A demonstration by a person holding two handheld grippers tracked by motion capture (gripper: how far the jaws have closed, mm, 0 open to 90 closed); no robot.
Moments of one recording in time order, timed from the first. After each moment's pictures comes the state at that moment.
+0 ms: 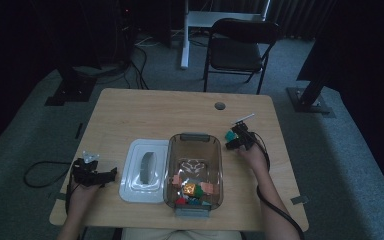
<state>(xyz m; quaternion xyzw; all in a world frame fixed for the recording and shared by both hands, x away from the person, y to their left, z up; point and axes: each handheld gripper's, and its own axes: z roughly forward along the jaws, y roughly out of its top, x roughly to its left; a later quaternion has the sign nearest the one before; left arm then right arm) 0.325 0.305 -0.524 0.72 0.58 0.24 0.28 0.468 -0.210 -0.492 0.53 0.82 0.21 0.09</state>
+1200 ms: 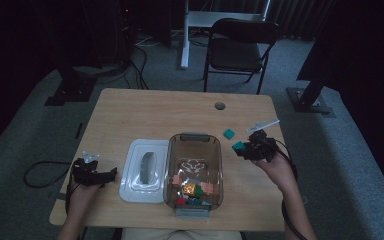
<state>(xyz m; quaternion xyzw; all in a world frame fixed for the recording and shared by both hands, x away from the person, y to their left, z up) 0.325 0.305 -0.524 0.72 0.58 0.24 0.28 0.364 -0.232 -0.395 0.41 0.85 0.30 0.12</state>
